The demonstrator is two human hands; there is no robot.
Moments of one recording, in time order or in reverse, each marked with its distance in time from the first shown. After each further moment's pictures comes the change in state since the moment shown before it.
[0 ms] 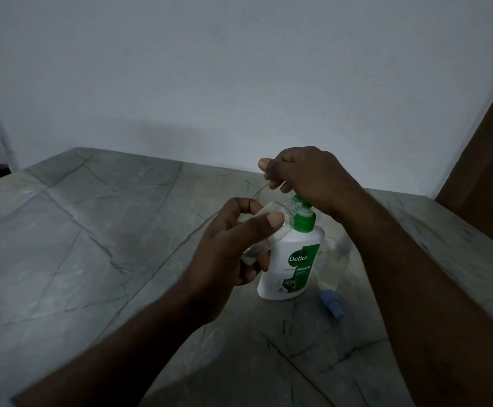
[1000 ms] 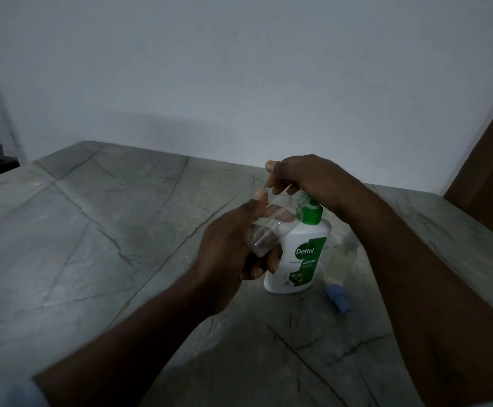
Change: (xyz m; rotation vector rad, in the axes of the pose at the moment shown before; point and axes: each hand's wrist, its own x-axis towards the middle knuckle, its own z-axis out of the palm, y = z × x) left_hand -0.001 -0.006 -0.003 -0.036 0.025 -0.053; right_hand 0.000 0.004 0.005 0.063 -0.163 0.055
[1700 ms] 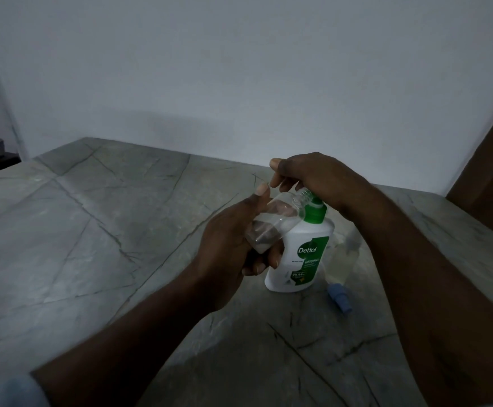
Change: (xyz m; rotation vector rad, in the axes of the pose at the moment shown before) left_hand 0.002 0.002 0.000 -0.055 0.000 -0.038; right_hand -0.001 0.000 -0.001 -0.050 -0.001 0.005
